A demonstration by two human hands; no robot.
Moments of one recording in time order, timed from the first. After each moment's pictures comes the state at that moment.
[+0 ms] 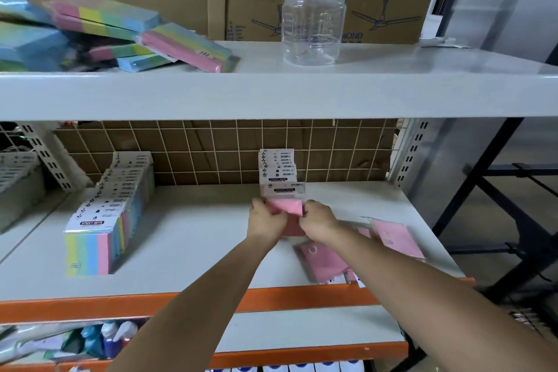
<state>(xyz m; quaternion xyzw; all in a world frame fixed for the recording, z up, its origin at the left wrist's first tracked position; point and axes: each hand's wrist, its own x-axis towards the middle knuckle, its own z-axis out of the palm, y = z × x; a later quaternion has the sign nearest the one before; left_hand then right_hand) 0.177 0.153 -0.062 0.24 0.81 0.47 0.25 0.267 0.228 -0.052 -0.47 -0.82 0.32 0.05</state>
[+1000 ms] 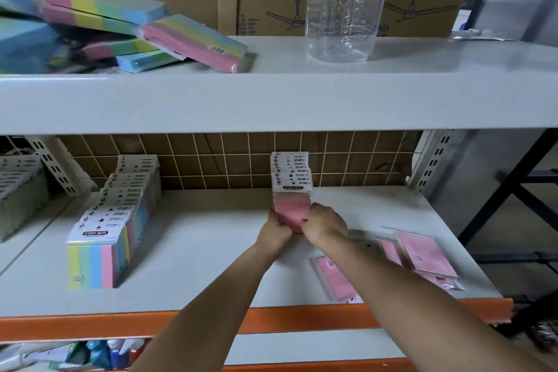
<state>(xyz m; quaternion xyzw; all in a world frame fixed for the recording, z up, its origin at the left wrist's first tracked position) 0.148 0.156 -0.084 0.28 0.78 0.42 0.37 0.226 0.245 -0.078 -0.51 -0.84 0.17 0.03</state>
